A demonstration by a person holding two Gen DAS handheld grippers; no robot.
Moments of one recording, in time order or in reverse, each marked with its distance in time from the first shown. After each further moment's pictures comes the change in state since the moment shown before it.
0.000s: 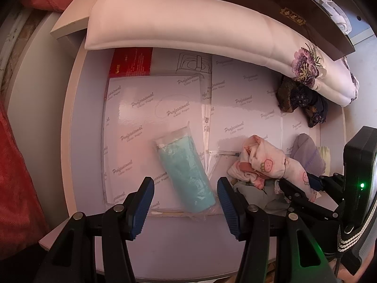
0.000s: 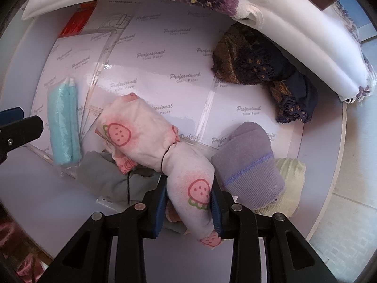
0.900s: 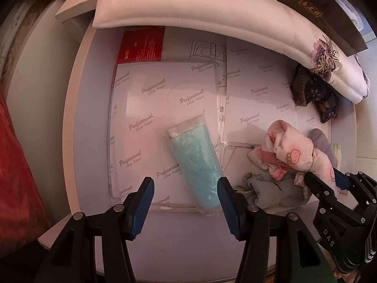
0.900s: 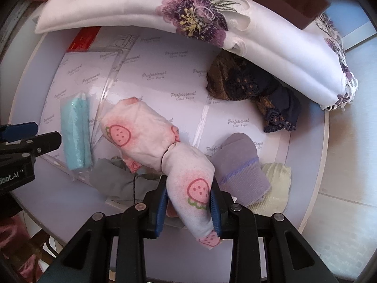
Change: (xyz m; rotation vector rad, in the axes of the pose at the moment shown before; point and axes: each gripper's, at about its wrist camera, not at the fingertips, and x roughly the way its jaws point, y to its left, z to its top) left arm 0.015 0.016 -0.008 -0.018 0.046 0.038; right arm -0.035 0.001 -0.005 0.023 -0.075 -0.018
